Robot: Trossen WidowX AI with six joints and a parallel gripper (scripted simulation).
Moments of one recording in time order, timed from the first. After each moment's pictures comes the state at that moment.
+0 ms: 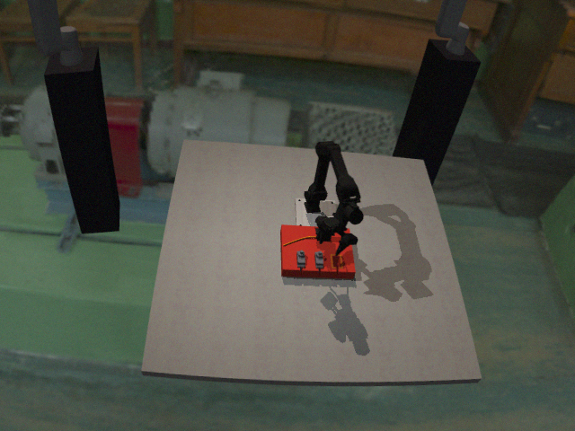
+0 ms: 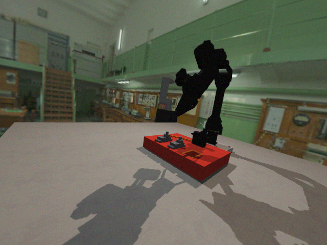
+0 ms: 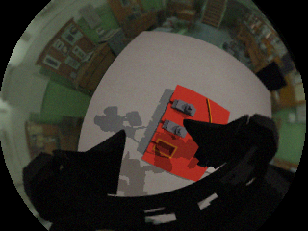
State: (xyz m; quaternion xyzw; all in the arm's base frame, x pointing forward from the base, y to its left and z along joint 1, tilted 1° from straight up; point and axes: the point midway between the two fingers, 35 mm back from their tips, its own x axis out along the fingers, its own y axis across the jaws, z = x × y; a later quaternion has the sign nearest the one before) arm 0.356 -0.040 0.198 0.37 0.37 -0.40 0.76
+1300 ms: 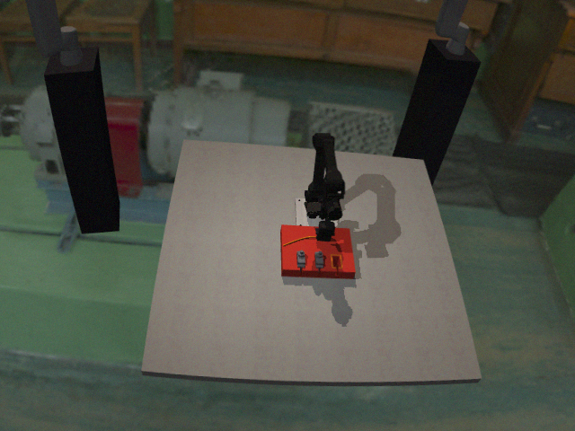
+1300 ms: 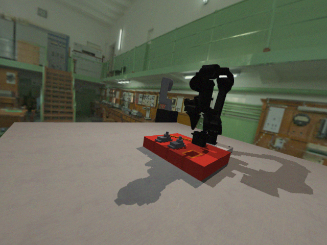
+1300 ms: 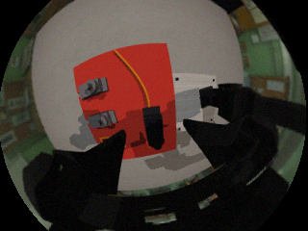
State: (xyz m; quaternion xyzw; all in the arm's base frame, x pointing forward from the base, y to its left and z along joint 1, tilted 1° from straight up) arm 0.205 -0.020 0.134 0.56 0.43 -0.55 0.45
